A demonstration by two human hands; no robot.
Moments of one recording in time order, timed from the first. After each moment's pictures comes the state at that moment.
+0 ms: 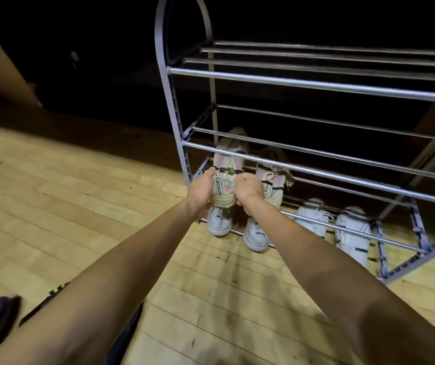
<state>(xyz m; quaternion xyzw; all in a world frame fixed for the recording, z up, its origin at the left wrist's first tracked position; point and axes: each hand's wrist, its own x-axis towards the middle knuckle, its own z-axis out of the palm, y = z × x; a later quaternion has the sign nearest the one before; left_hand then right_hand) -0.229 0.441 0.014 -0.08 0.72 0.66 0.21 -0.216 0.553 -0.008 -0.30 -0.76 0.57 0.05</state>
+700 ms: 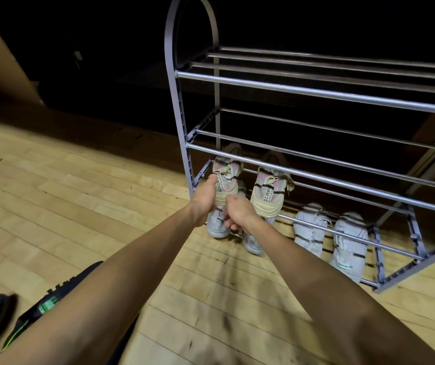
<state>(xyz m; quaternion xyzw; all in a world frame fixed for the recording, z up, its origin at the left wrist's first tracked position) -0.229 0.439 -0.001 -0.06 0.72 0.65 0.23 -0.189 0.536 -0.022 -0.23 -0.81 0.52 -0.11</state>
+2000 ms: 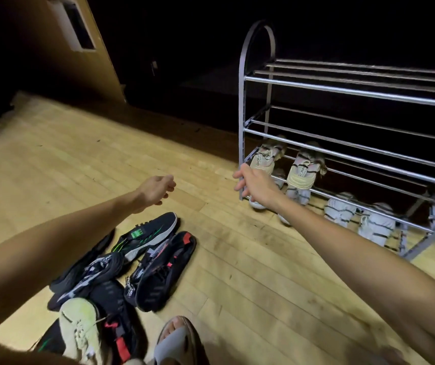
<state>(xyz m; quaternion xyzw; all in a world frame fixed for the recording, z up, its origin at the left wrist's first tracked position) -0.070 0.178 0.090 -0.05 0.89 0.43 0.13 -0.055 0.461 0.080 0.01 -0.84 0.54 -0.05</state>
